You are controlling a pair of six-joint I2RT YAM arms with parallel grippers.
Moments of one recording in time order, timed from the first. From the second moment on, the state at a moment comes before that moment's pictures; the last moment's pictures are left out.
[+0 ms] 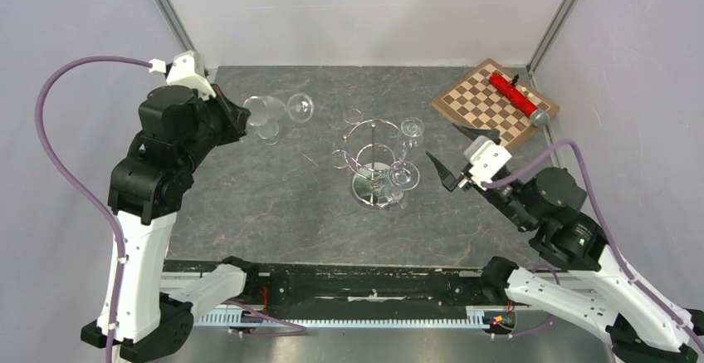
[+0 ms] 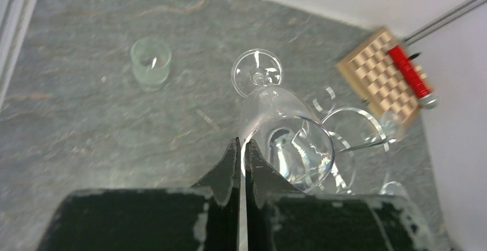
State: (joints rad) left arm -0.31 1.02 1.68 -0.97 -0.14 -0.45; right arm 0.90 0.61 1.01 -0.28 0.16 -0.52
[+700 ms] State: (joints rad) left arm -0.31 1.15 1.54 -1.24 -0.26 -0.35; right arm 0.90 0.78 1.03 -0.47 0.14 -0.20
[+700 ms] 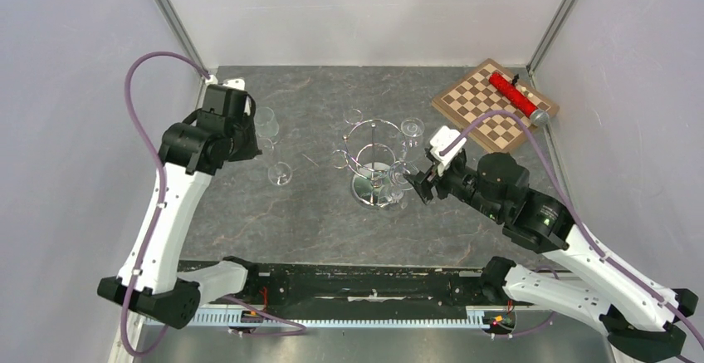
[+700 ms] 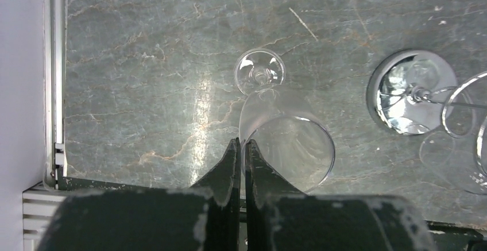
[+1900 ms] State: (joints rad) left arm 0.08 1.47 1.50 -1.02 -0.10 -0.28; right arm 0.90 0.58 0.72 -0.37 -0.02 -0.02
